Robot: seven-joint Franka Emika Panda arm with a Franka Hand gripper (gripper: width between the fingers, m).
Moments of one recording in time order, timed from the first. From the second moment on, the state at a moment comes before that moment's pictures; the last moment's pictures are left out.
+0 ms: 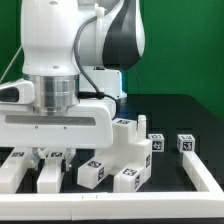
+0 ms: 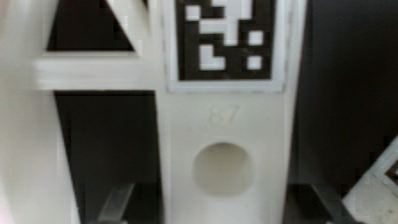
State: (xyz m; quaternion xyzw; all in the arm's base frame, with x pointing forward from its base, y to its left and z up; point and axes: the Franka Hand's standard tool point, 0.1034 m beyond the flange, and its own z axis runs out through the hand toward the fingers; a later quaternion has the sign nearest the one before) arm 0.565 -0.102 0.019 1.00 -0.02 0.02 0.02
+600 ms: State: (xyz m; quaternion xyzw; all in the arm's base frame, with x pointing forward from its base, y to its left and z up) arm 0.567 -0.103 0.023 1.00 -0.01 0.02 0.02
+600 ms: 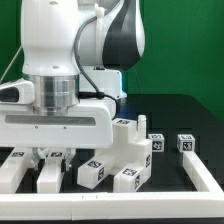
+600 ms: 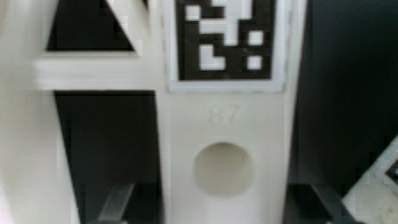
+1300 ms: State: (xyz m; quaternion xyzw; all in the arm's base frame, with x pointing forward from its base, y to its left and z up) arm 0.582 -0.102 0.142 1.00 -0.05 0.05 -0.01
